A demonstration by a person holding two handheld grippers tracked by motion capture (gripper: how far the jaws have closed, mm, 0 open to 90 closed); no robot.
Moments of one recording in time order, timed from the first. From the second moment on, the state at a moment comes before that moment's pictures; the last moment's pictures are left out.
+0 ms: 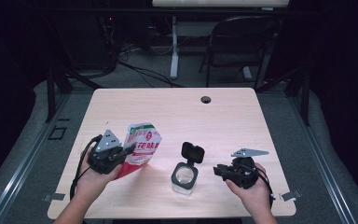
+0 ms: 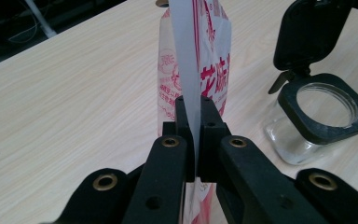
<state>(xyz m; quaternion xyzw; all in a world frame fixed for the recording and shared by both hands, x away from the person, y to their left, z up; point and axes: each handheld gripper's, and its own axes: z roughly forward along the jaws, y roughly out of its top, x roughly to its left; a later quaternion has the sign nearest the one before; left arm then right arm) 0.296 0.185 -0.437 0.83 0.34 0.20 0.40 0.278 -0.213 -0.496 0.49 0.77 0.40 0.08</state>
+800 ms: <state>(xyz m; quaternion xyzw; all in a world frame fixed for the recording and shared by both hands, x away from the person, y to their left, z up) 0.290 0.173 -0.448 0.84 0.32 0.18 0.41 0.277 -0.212 -0.493 0.48 0.78 0.40 0.08</state>
